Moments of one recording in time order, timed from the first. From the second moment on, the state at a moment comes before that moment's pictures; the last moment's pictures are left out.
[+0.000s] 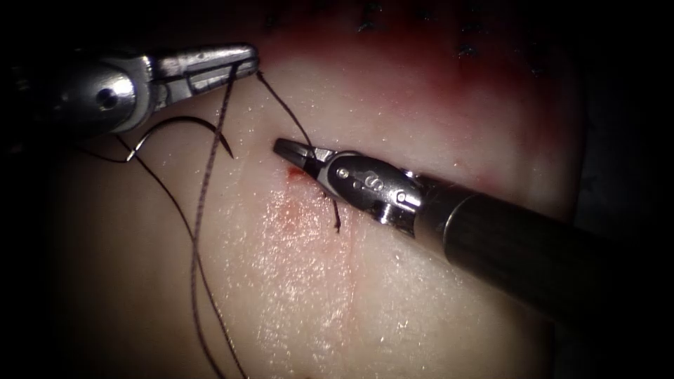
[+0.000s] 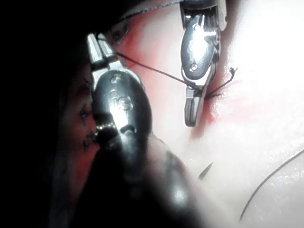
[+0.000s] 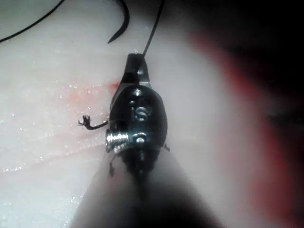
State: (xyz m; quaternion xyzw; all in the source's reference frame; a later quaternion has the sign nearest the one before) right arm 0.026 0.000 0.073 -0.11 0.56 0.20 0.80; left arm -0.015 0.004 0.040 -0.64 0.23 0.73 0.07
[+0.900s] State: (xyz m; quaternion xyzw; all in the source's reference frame) right arm 0.009 -0.001 0.070 -0.16 0.50 0.24 0.82; left arm -0.026 -0.014 0.054 -0.72 0.01 0.69 0.05
